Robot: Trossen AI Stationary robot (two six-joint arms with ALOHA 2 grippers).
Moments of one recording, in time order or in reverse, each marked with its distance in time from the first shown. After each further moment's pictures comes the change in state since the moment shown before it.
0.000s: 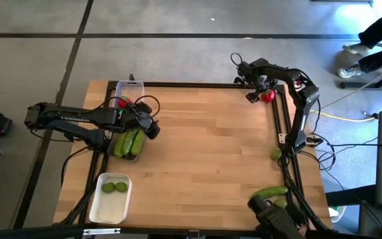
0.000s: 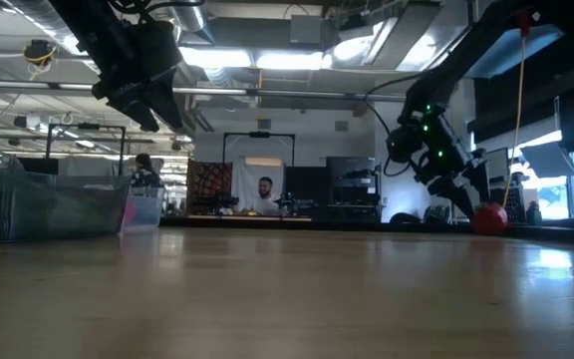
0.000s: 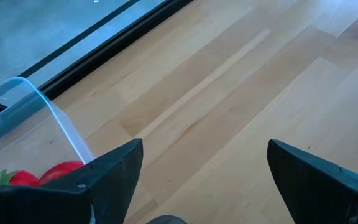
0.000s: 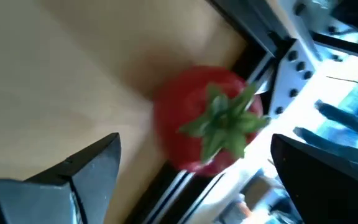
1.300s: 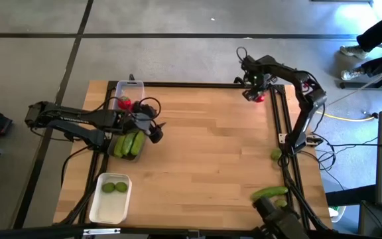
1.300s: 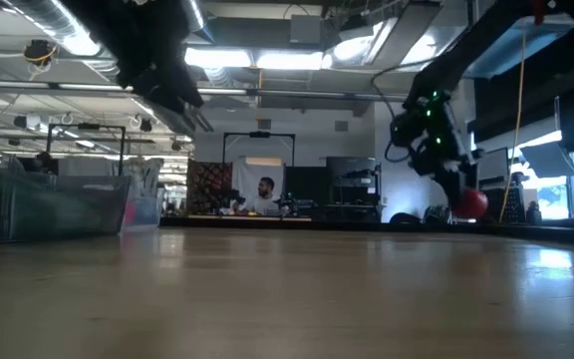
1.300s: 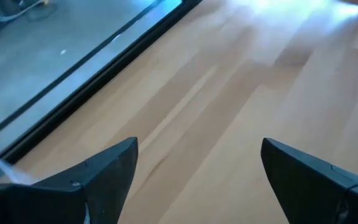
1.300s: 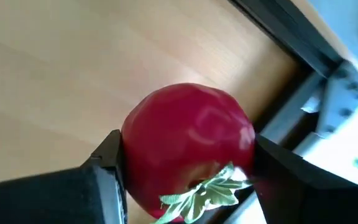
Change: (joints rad) left arm -0.059 0.000 0.000 0.200 0.000 0.207; right arm -0.013 -0.104 0.002 0.046 -0.256 -0.064
